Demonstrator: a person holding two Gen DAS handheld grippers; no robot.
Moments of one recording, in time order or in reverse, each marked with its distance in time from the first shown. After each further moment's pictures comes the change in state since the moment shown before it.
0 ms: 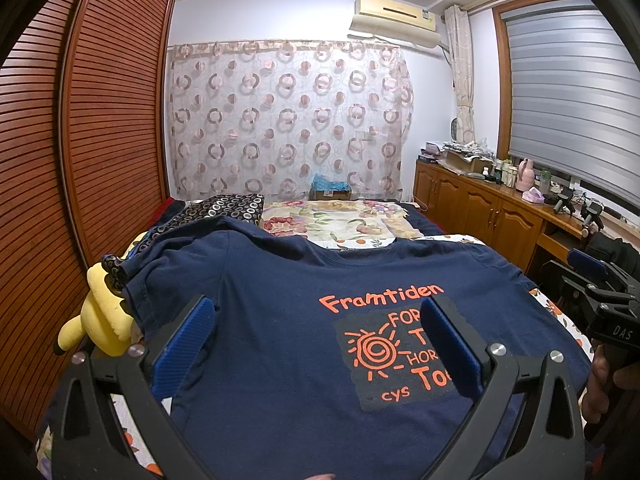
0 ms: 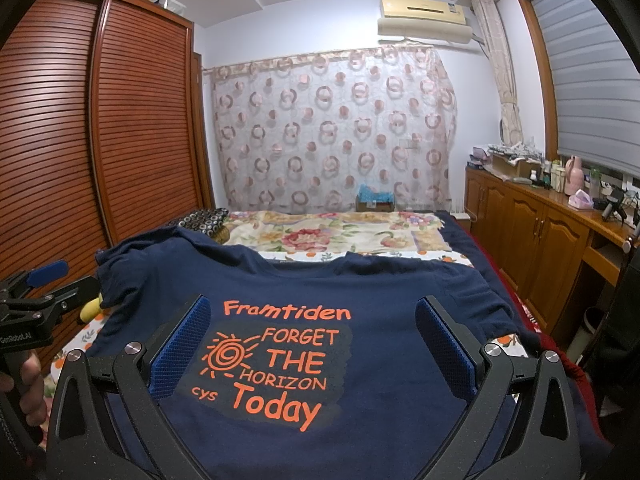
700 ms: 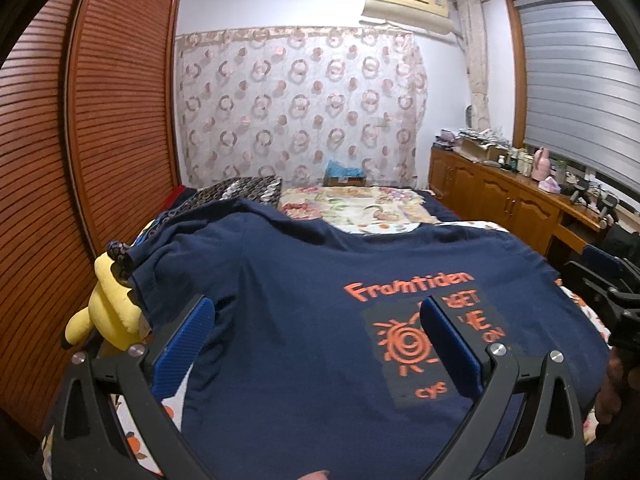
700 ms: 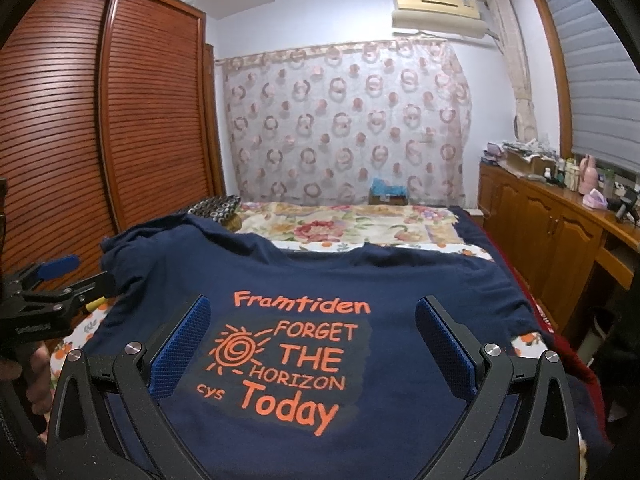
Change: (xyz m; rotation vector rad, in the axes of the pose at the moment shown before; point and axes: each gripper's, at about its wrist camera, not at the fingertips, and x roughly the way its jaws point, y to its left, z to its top) left arm 0.024 0.026 -0.001 -0.008 0.048 0.058; right arm 0.024 0.015 -0.003 -0.027 0.022 0.044
